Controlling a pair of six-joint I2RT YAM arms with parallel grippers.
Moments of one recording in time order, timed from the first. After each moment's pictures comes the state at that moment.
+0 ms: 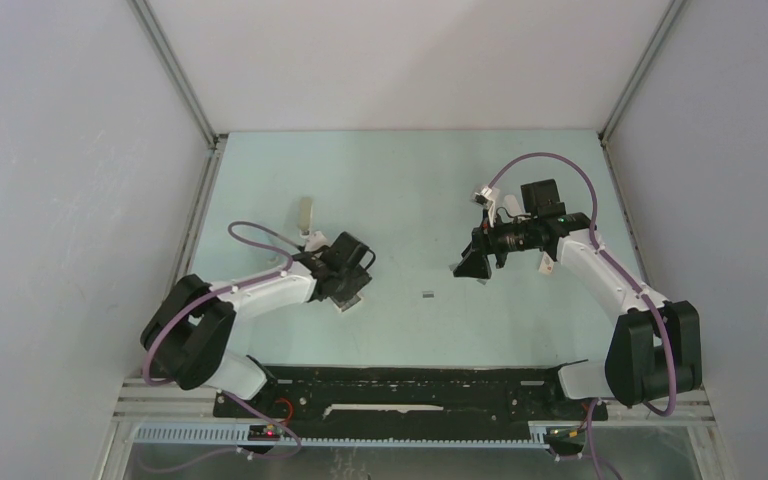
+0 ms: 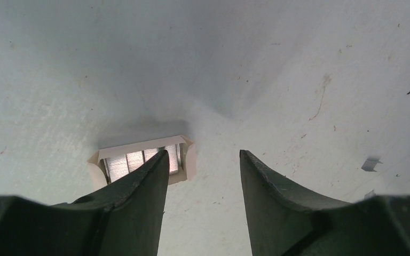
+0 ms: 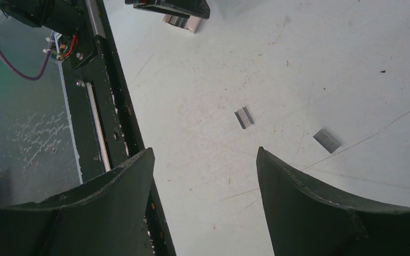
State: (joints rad) left arm -0.69 1.46 0.76 -0.42 -0.28 -1.35; right arm 0.20 1.36 0.98 -0.58 -0.99 -0.37
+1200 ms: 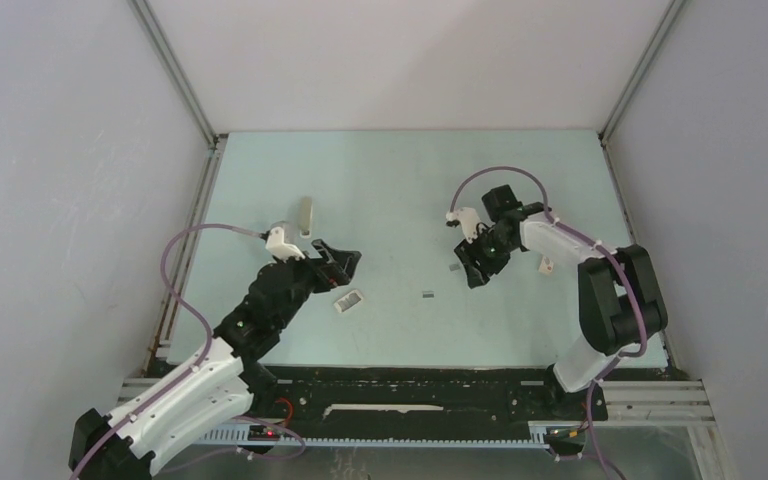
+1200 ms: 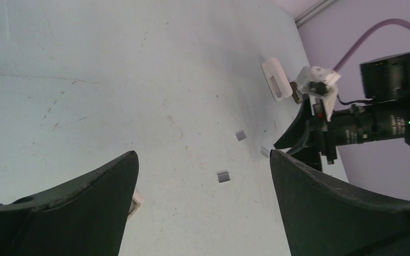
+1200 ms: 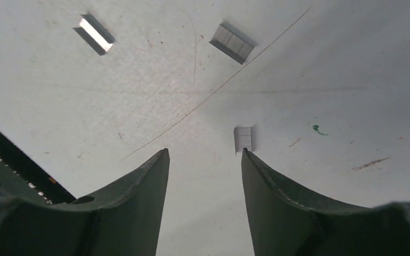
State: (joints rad) left arm -0.65 0.68 0.41 0.05 -0.23 -0.74; right arm 0.31 1.63 1.06 -0.71 -0.41 -0.45
